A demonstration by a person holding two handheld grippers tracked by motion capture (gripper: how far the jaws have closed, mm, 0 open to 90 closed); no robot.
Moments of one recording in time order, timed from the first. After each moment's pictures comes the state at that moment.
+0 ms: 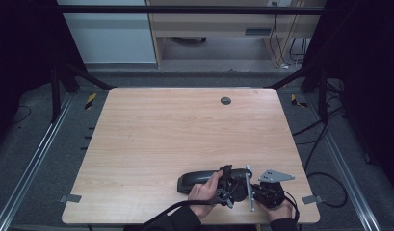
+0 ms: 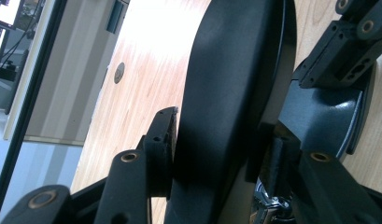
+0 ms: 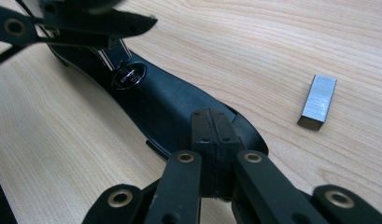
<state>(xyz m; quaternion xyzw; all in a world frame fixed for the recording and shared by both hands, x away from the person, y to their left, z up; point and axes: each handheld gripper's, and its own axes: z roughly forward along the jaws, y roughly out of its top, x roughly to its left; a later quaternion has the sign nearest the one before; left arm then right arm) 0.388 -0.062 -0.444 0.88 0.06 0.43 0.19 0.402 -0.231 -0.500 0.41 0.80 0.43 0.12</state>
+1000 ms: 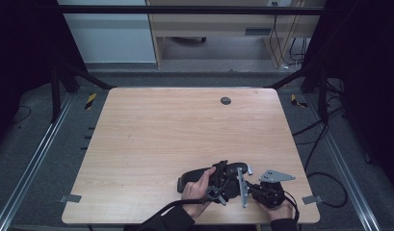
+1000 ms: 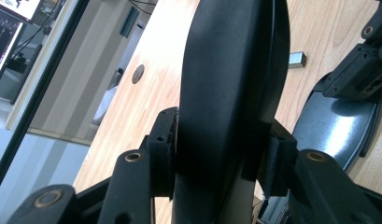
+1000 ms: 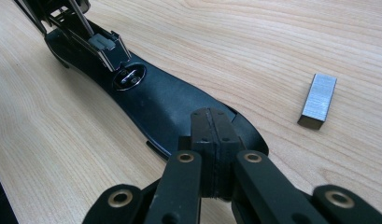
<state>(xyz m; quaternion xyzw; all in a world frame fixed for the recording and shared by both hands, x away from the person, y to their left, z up) 0.385 -0.040 -0.417 0.86 0.10 0.43 0.24 0.401 -0.231 -0.500 0.41 0.79 0.43 0.12</state>
